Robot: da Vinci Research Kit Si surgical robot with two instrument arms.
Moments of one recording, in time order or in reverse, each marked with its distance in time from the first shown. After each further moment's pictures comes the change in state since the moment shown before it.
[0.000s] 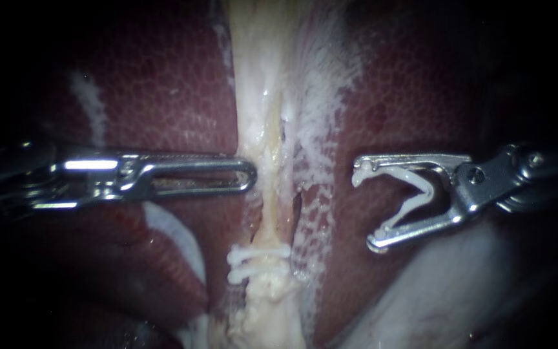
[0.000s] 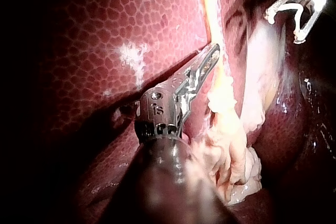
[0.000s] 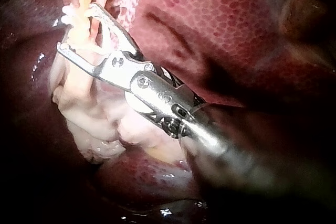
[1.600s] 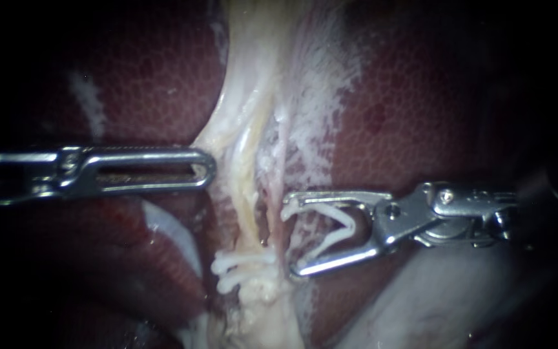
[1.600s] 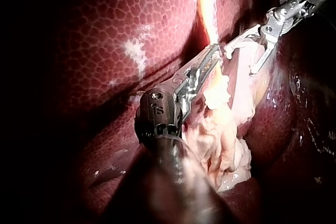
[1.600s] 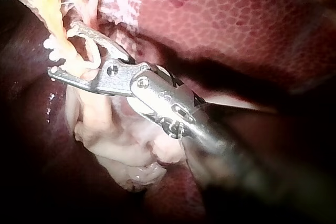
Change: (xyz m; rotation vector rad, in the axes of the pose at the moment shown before) right arm -0.007 0.001 0.010 0.030 0.007 0.133; left arm -0.005 -0.005 -0.007 0.017 -0.032 -0.027
